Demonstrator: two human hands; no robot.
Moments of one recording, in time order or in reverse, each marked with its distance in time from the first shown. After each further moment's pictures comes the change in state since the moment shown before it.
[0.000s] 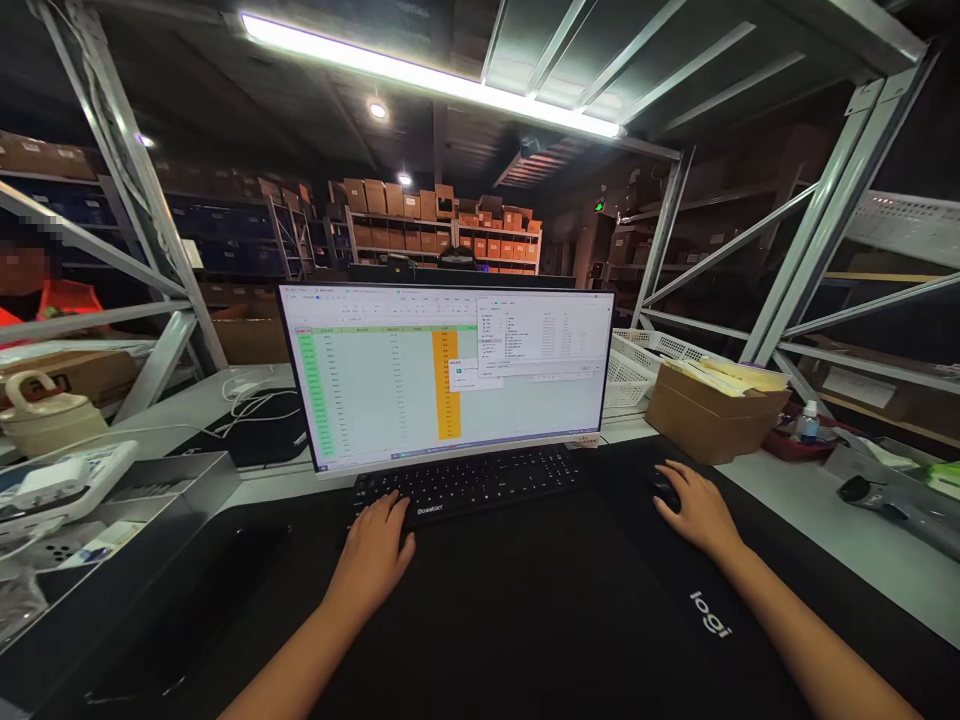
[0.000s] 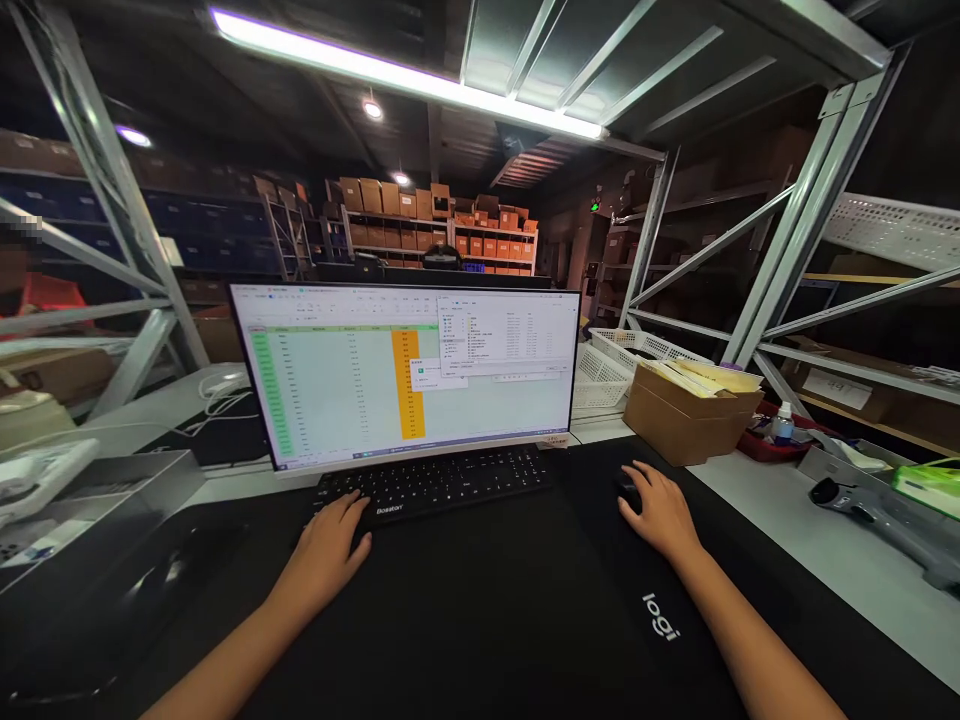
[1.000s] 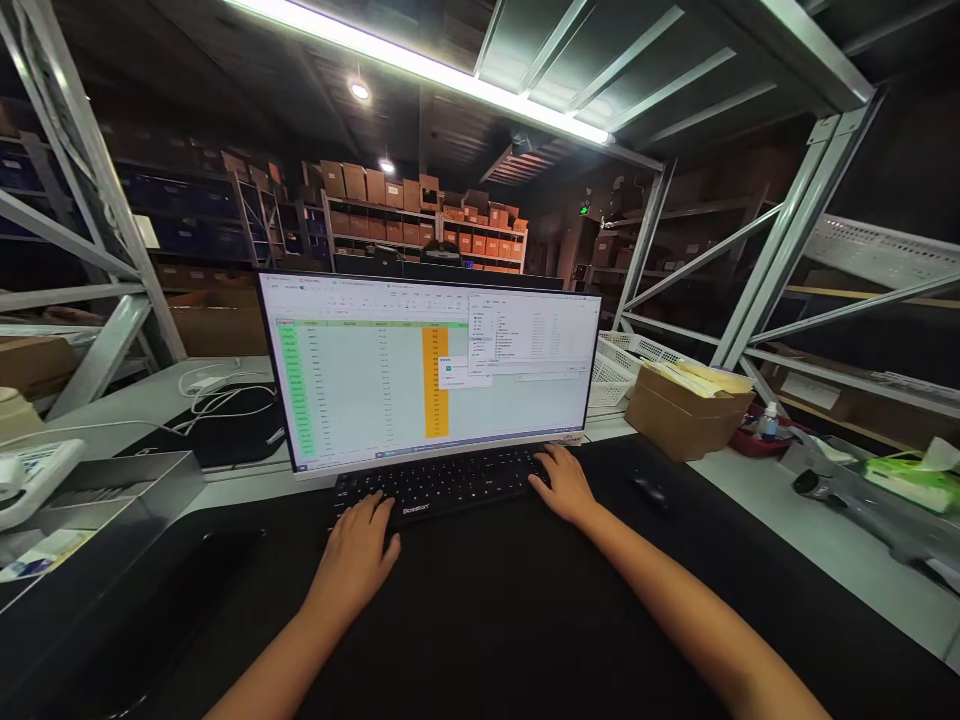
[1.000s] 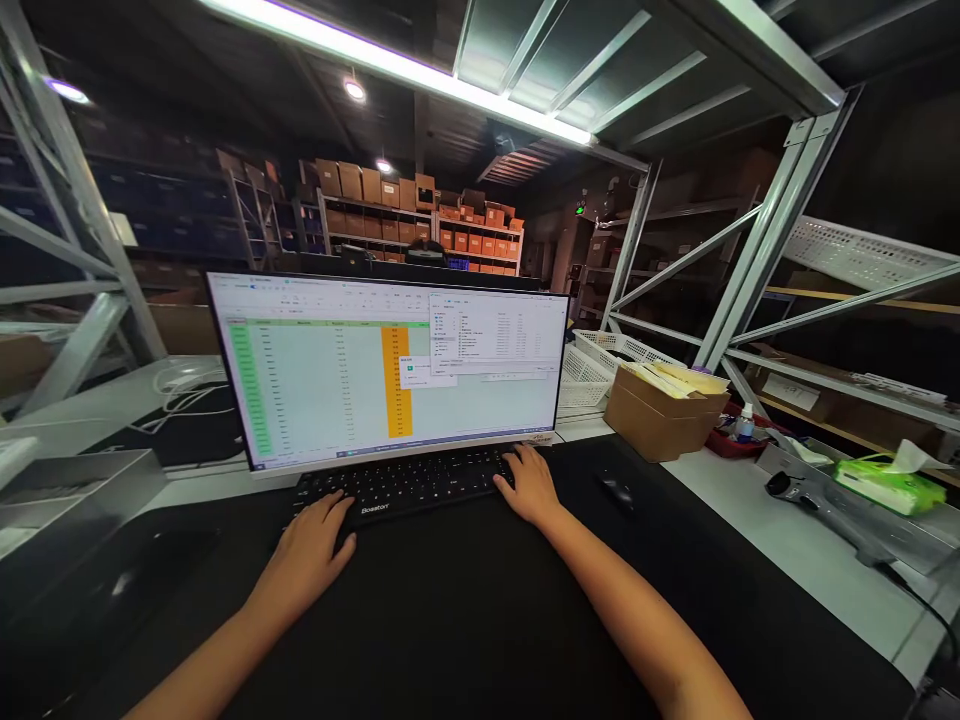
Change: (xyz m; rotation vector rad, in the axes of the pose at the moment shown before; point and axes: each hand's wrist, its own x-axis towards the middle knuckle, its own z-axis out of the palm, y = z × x) left_hand 0.001 -0.003 0.005 -0.034 0.053 0.020; right_hand 0.049 -0.169 0.053 0.098 -0.196 -0.146
